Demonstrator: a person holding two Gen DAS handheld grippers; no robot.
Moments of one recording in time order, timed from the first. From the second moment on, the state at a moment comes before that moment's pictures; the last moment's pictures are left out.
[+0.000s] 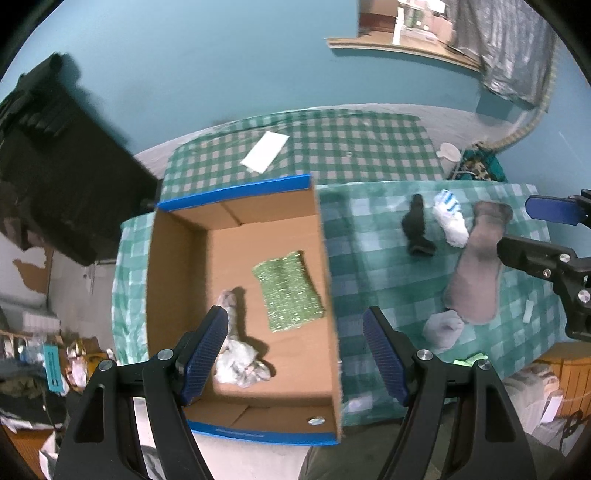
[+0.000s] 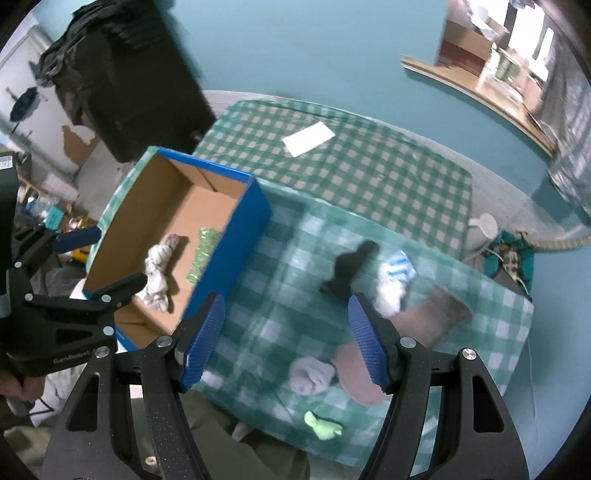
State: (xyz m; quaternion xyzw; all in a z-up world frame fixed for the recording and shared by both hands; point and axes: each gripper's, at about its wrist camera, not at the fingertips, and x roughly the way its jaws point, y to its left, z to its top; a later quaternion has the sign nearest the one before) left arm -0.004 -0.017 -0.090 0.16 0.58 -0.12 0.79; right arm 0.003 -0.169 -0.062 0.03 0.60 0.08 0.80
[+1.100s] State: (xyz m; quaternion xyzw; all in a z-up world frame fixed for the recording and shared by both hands) left arm -0.033 -0.144 -0.135 0.25 0.59 -0.23 0.73; right arm -0.097 -0.325 -0.091 0.13 0.62 -0.08 0.77
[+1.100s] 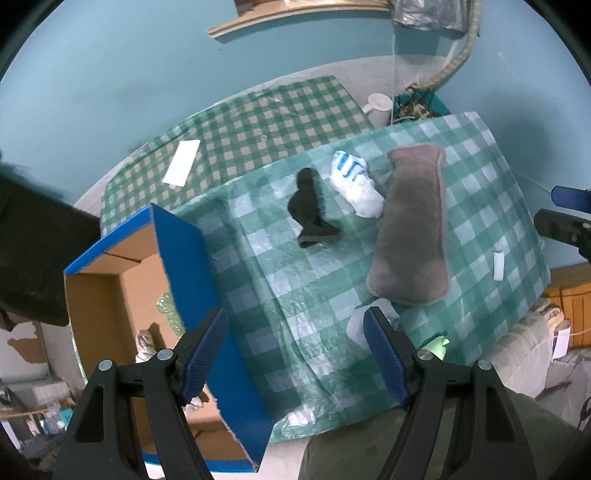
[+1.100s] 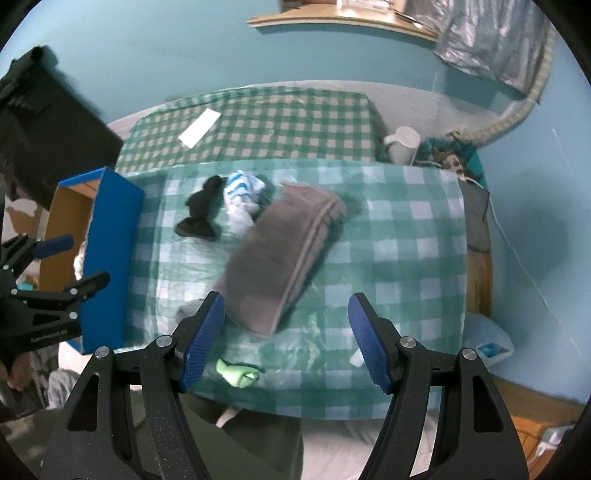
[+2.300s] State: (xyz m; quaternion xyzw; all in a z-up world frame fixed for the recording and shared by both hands) left arm -0.067 -0.194 -0.232 0.26 0.63 -0.29 0.67; right arm -0.166 -0.389 -0.213 0.20 0.66 -0.14 0.71
